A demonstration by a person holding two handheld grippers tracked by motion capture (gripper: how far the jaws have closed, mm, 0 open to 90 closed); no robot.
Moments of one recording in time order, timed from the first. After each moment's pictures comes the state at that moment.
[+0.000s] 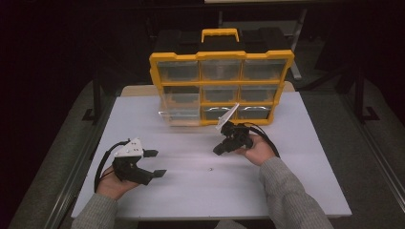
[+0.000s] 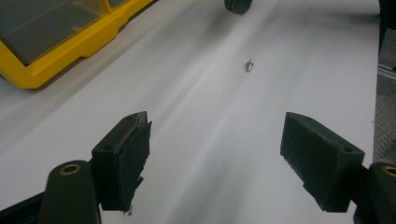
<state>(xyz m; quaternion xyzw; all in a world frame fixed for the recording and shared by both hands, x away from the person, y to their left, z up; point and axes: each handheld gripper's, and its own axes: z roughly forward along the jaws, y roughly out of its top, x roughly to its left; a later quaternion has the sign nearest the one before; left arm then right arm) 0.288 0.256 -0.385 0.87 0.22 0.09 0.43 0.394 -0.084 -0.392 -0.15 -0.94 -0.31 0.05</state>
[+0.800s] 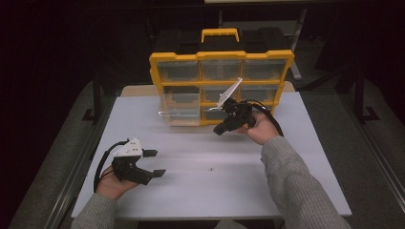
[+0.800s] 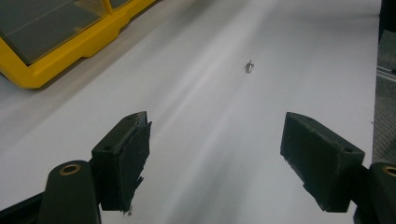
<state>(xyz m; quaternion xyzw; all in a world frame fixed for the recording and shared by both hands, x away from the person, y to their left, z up) 0.288 0.258 -0.384 0.87 0.22 0.09 0.43 0.420 -0.087 -0.329 -0.15 -0.93 -0.32 0.04</state>
